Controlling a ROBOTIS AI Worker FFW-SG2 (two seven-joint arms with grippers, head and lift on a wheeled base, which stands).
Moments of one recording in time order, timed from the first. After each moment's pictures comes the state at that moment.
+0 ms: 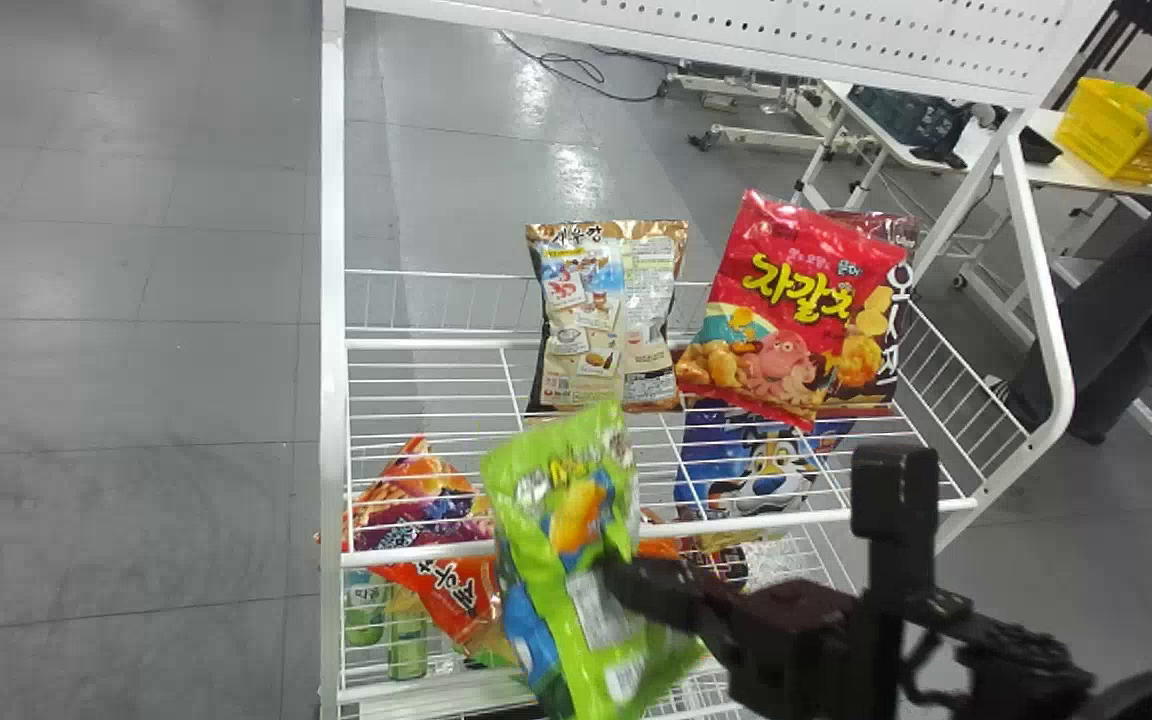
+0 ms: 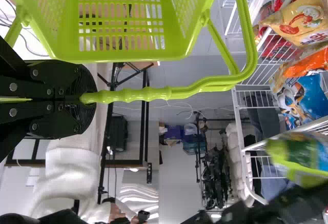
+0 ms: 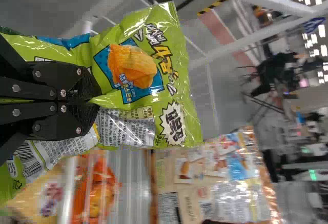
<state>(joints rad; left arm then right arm) 0.69 0.00 0.06 -2.30 0.61 1.57 -0.63 0.52 -0.23 -0.35 -2.57 -0.62 1.24 0.25</state>
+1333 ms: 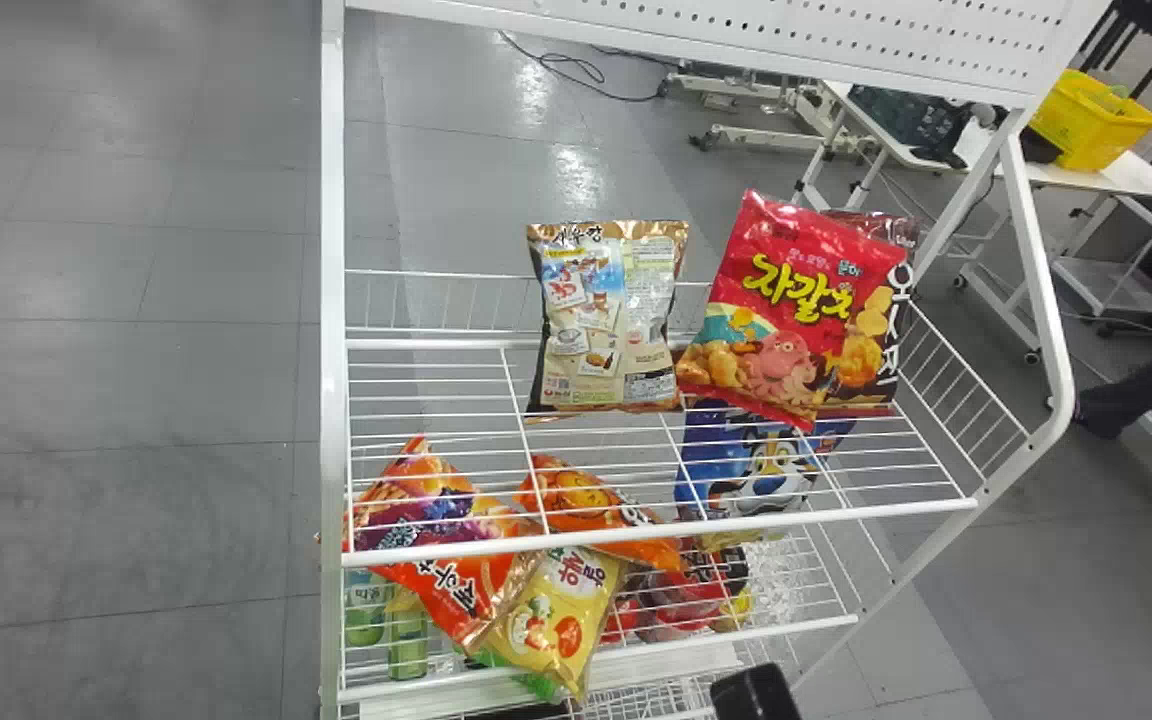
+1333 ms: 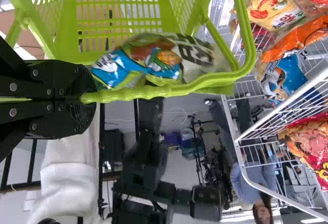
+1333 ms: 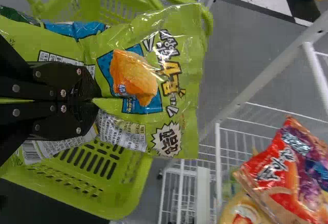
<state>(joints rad) 0.65 0.00 0.04 -2.39 0.62 1.57 -0.58 0.61 -0.26 -0.19 -2.44 -0.63 1.57 0.30</state>
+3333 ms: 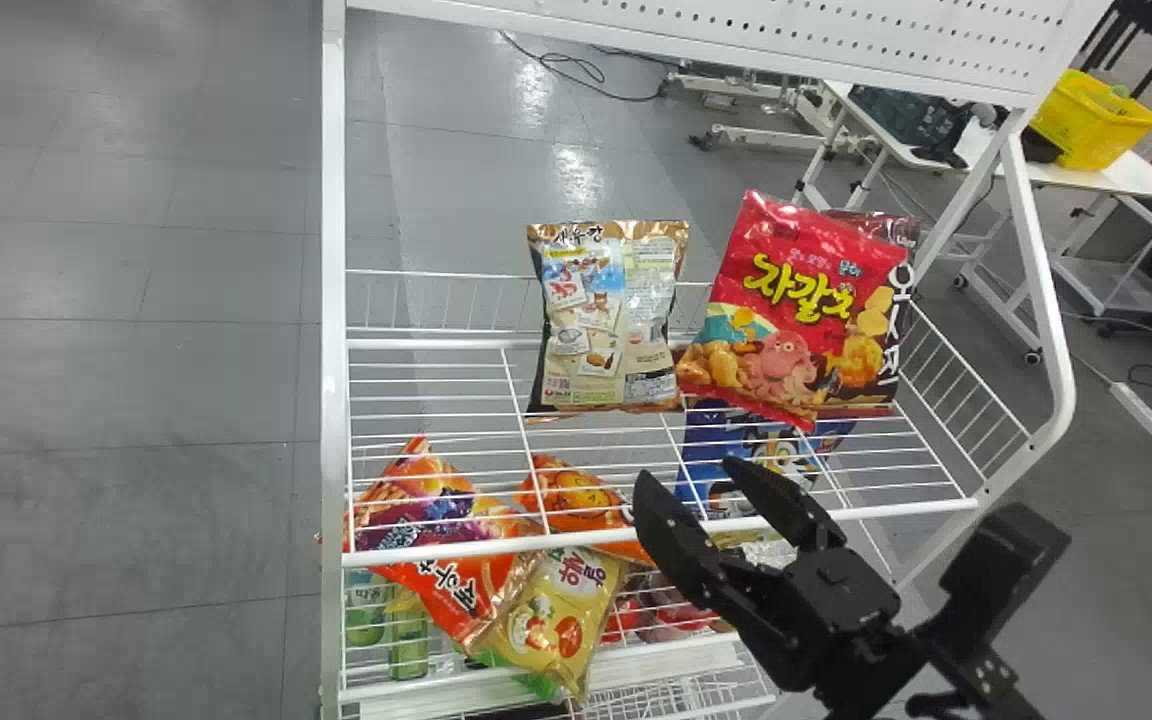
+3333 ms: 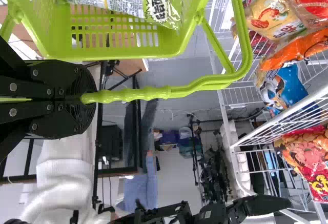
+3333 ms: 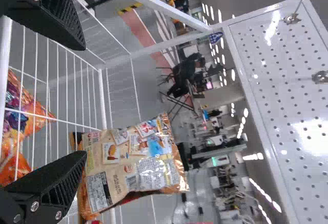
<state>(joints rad) 0.61 0.00 0.06 -2.28 0.63 1.57 -0.60 0.70 -0.10 -0.23 -2.35 -0.41 0.27 0.35</state>
